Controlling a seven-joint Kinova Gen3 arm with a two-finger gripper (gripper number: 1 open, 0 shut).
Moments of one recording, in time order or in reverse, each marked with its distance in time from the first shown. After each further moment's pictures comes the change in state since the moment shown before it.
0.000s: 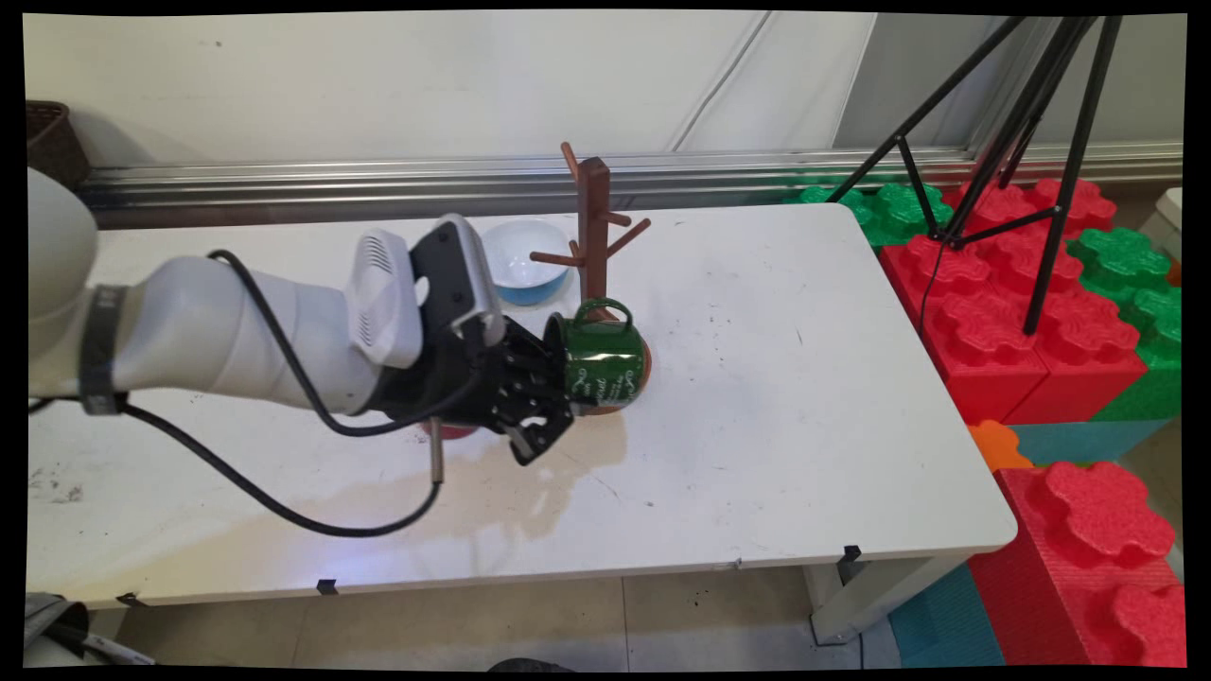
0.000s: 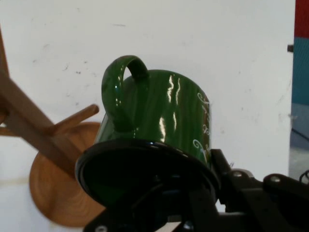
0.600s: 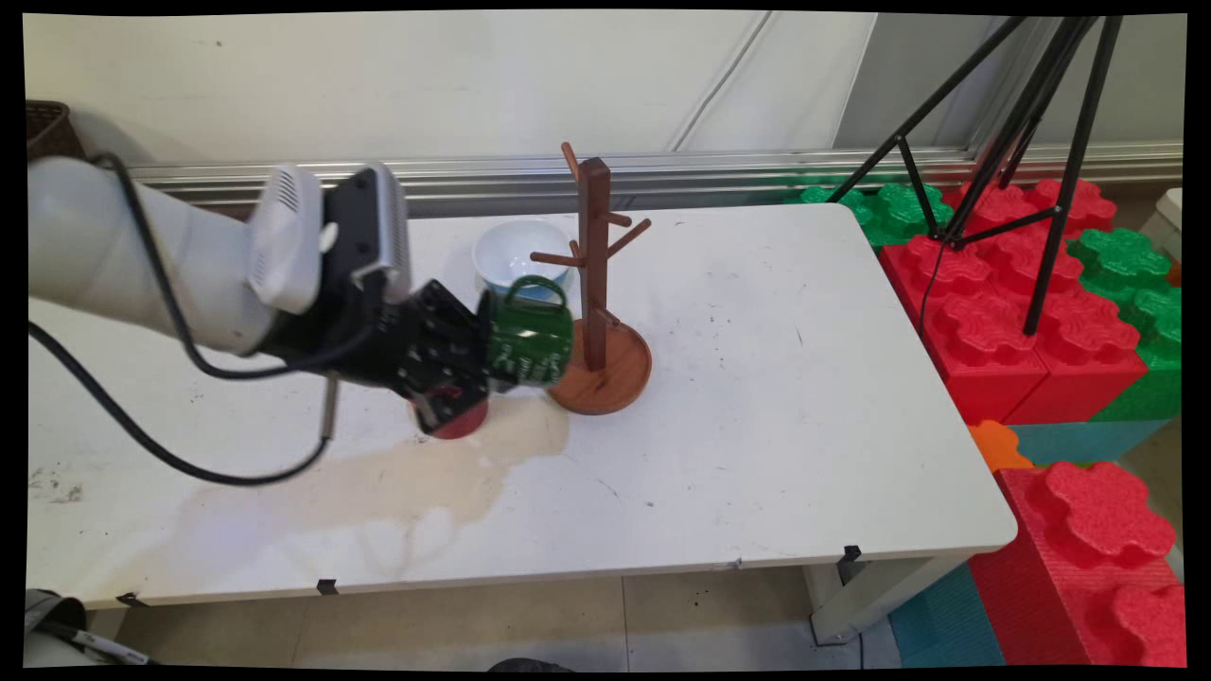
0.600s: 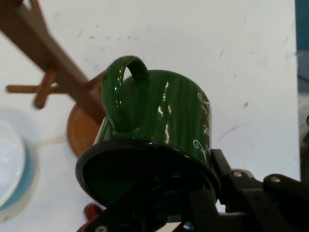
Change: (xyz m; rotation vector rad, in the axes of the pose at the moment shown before) arm -0.001 -0.038 -0.057 -0.022 -0.122 0.106
